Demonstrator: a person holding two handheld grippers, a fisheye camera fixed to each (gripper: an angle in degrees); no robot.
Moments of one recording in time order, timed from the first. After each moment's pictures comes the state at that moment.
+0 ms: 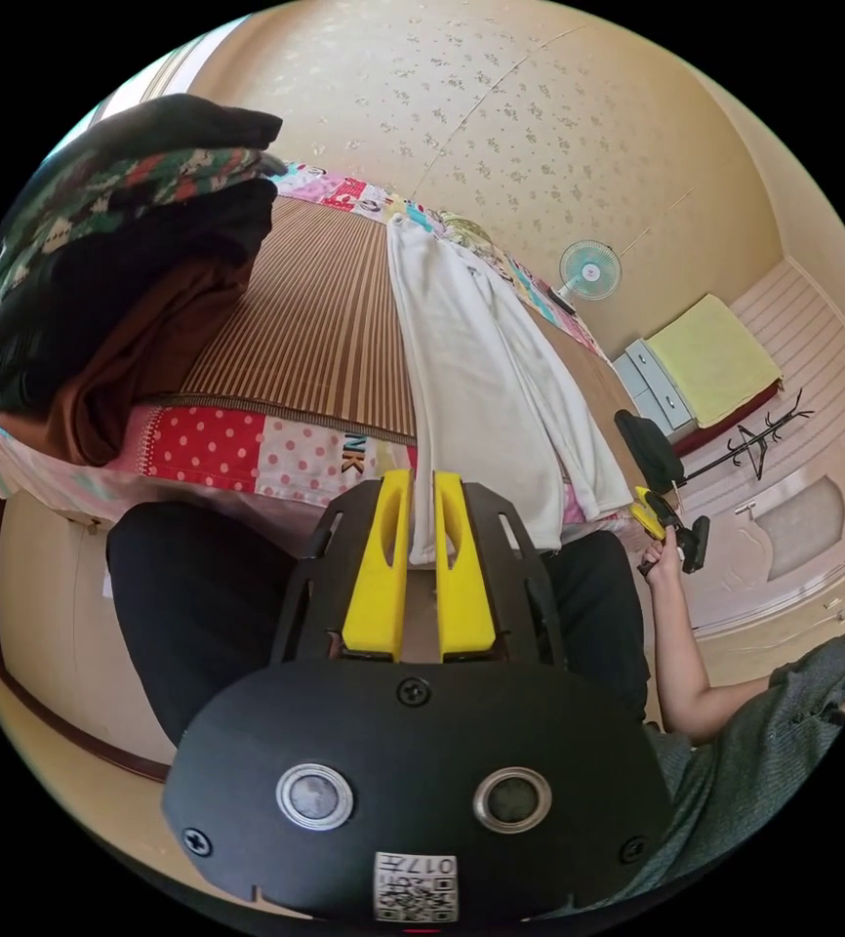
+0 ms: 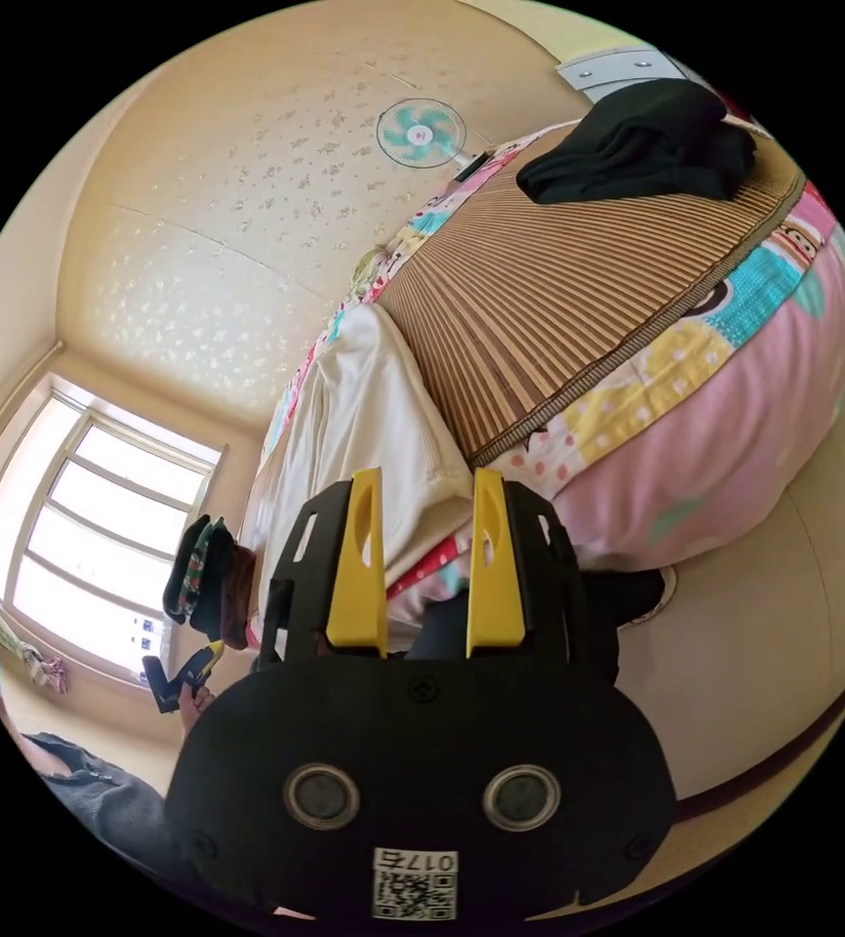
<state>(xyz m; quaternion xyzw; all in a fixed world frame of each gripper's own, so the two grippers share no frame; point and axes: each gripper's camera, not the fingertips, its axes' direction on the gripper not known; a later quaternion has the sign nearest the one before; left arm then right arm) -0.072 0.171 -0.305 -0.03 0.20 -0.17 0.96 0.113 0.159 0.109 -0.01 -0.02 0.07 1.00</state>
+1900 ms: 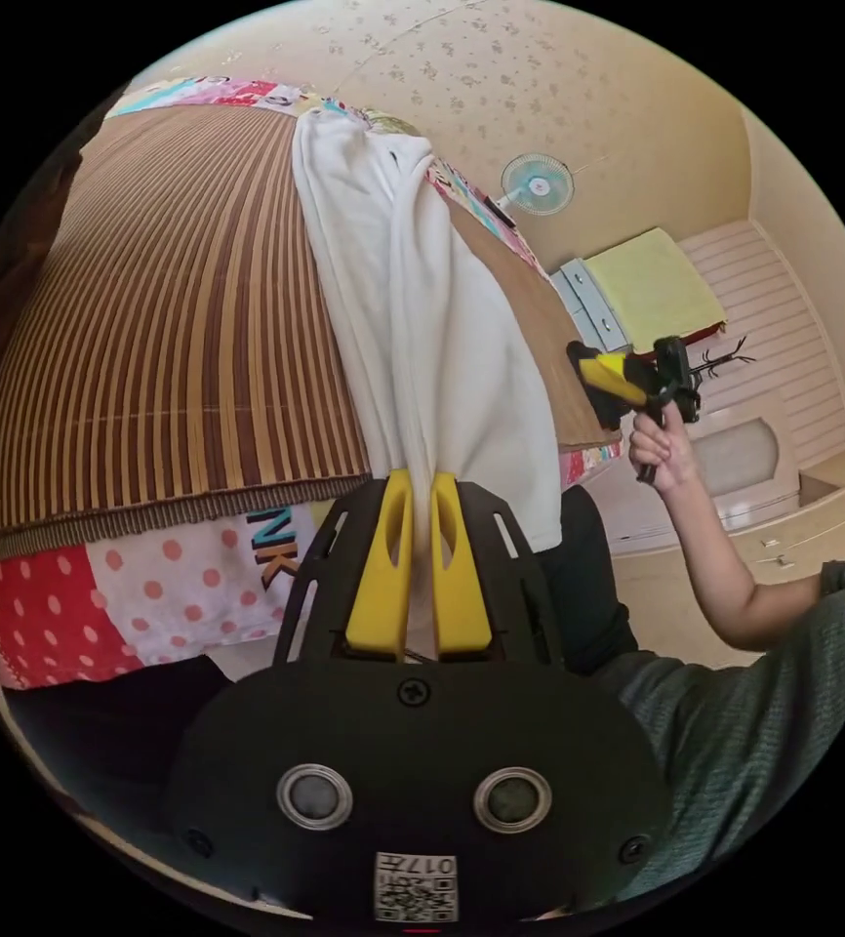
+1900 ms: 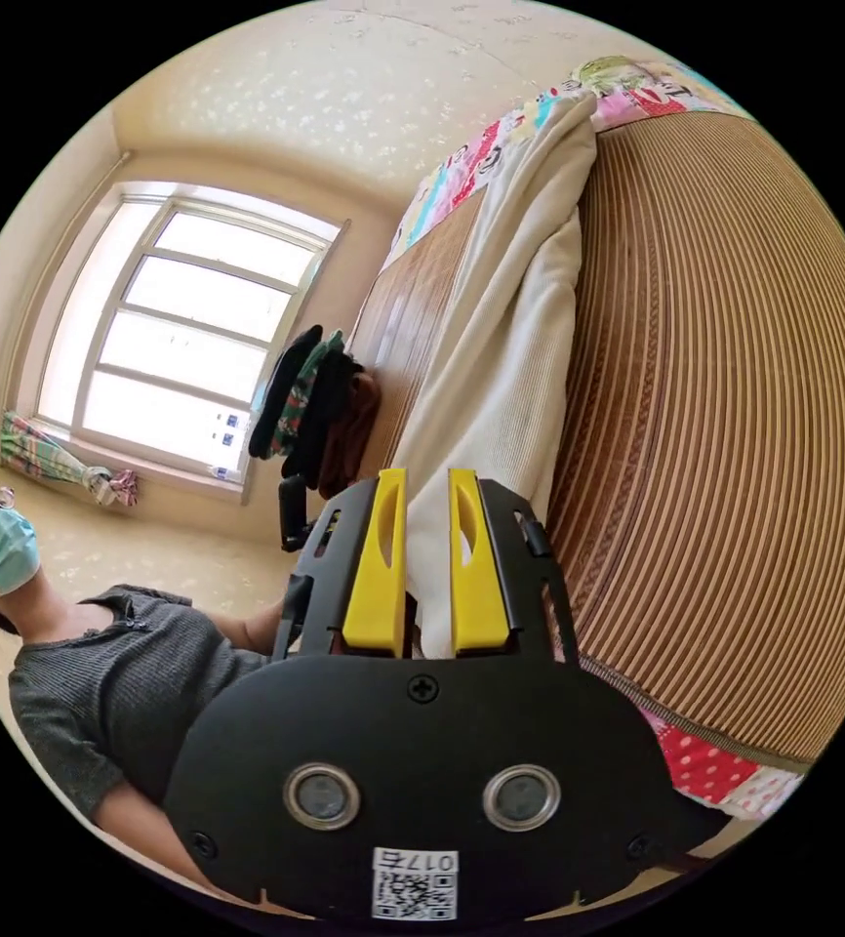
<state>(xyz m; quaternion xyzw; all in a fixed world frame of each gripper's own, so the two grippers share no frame) -0.078 0.099 -0.081 -0.16 0.34 -0.09 0.92 -0.033 0.109 0.252 -0.30 -0.19 -0.10 0.93</state>
